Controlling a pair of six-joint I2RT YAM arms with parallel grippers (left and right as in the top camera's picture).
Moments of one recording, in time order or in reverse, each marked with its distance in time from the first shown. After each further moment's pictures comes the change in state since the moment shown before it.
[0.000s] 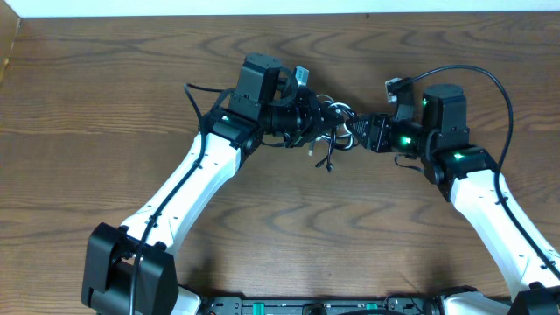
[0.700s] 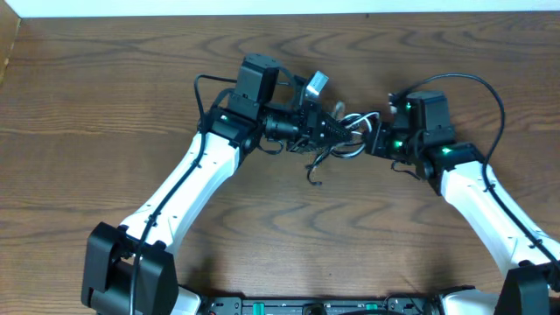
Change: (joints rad) left arm 0.020 0.000 0.000 -0.039 0.320 0.328; right arm 0.011 0.077 0.006 -0.169 0.294 0.074
